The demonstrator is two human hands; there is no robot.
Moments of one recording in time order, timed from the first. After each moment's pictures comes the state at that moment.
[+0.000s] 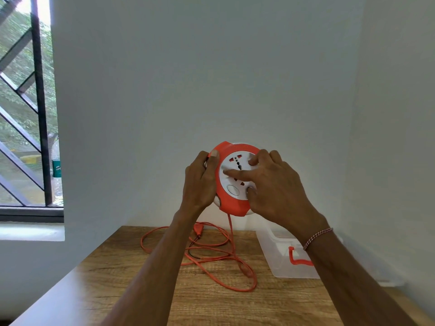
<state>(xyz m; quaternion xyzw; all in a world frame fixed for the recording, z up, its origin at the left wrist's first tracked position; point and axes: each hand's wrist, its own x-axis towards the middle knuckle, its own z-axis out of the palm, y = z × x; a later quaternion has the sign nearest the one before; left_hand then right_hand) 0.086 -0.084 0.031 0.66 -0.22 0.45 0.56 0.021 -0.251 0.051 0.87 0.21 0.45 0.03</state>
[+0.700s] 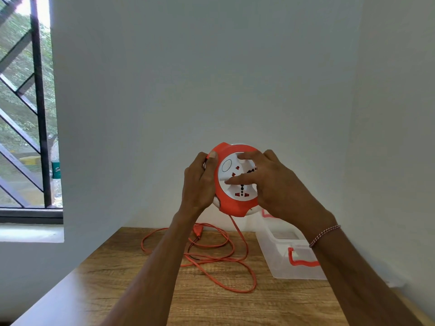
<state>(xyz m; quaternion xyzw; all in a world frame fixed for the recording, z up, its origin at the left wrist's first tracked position) 0.090 -0.083 0.030 0.67 -0.21 0.46 0.55 0.018 -0.256 0.062 0.88 0.27 0.39 -0.01</state>
